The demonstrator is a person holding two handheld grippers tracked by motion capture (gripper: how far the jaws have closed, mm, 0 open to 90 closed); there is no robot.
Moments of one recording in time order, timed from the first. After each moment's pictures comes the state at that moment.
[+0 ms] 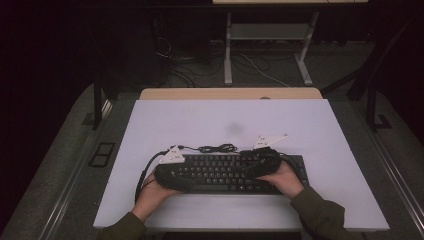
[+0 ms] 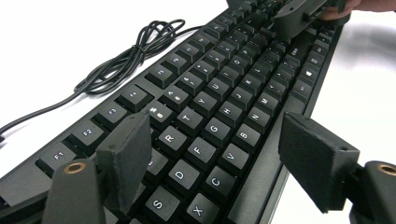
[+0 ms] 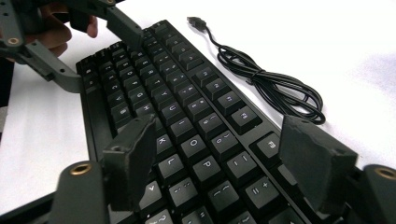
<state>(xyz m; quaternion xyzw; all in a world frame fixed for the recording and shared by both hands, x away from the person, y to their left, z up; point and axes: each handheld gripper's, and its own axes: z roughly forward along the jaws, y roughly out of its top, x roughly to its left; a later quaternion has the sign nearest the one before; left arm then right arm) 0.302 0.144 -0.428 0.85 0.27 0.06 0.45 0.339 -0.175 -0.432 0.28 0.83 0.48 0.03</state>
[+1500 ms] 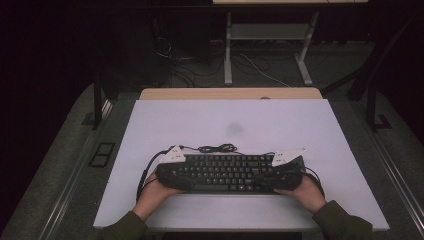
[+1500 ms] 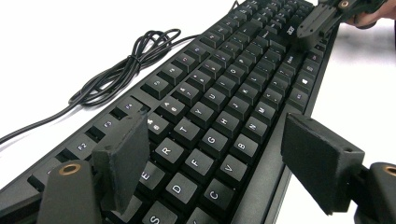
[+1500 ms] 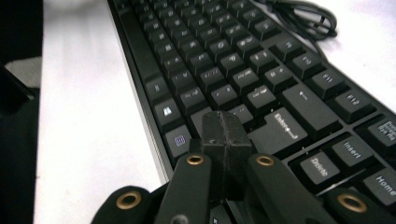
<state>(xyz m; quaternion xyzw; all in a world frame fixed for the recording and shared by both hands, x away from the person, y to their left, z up) 0.305 0.140 -0.428 0.84 0.26 0.06 0.46 0.300 -0.221 -0.439 0.25 0.87 0.43 0.01</state>
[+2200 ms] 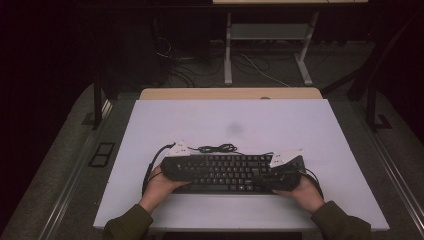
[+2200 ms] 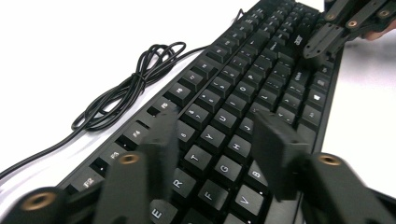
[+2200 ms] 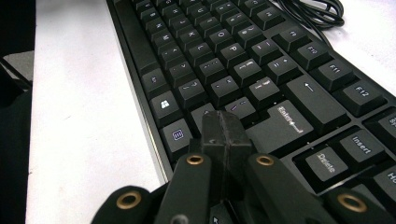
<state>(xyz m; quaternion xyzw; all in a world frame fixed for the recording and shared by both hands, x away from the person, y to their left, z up) 0.322 0.128 -0.426 0.85 0.26 0.06 0.46 0.300 -0.219 -0.442 0.25 0.87 0.42 0.01</state>
